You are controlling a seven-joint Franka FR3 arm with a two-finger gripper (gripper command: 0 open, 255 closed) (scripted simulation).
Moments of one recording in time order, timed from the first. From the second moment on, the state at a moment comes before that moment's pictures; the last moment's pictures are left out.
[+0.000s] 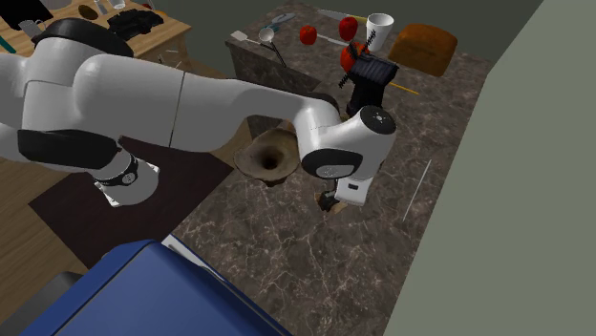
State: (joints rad) arm -0.07 0.82 0.67 -1.46 -0.54 2.04 1.19
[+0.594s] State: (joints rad) arm -0.07 0.87 0.66 -1.47 -0.56 2.10 1.19
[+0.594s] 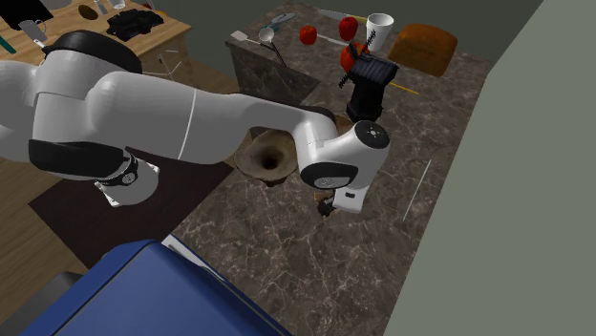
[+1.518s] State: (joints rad) arm -0.07 0.87 0.66 -1.47 -0.56 2.10 1.19
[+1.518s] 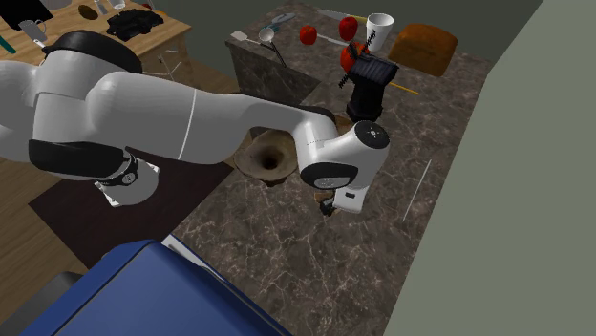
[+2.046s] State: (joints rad) arm -0.08 0.82 0.69 -1.47 -0.53 2.05 1.18
